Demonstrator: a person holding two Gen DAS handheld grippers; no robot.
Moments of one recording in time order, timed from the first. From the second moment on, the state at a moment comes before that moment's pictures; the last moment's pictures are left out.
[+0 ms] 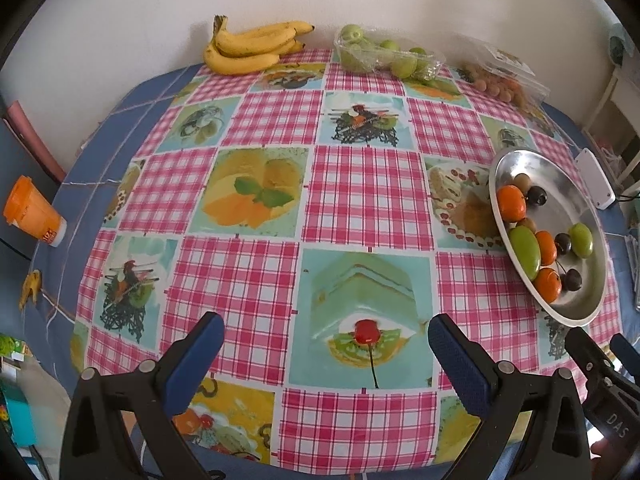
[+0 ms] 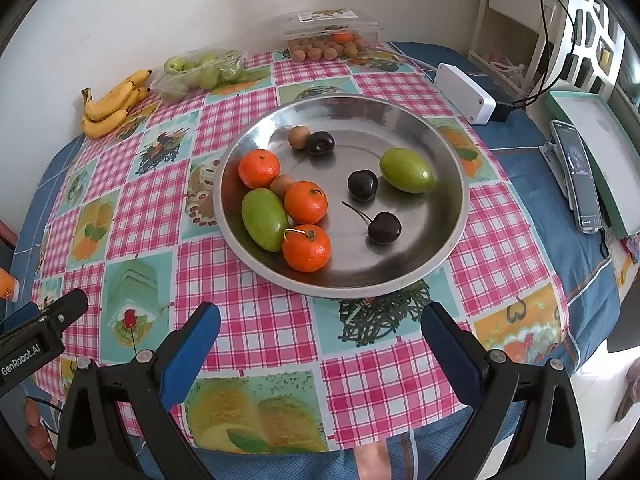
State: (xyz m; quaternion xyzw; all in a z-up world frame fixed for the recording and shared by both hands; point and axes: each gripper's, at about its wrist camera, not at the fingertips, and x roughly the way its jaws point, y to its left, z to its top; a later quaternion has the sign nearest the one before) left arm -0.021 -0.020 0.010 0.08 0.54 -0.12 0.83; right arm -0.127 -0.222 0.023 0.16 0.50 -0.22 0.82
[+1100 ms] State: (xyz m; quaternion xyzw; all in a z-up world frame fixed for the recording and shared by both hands) left arm -0.019 -0.020 0.003 0.08 0.55 -0.11 0.82; right arm -0.127 -0.224 0.020 0.17 0.51 -0.22 0.82
